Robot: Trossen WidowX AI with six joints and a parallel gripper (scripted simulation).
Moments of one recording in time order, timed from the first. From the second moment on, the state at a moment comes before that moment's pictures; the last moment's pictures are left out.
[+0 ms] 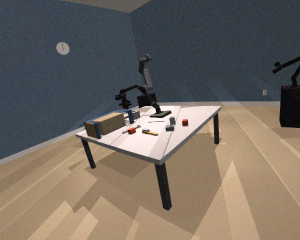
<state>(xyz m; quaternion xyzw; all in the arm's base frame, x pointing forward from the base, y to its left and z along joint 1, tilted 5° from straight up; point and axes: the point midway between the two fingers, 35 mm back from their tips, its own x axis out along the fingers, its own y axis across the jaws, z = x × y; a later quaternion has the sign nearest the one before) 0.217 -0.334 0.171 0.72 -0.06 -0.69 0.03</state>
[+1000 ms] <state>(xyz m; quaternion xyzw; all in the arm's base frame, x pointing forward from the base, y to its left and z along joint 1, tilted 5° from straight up) 0.244 -0.307 0.170 0.72 -0.06 -0.69 0.03</state>
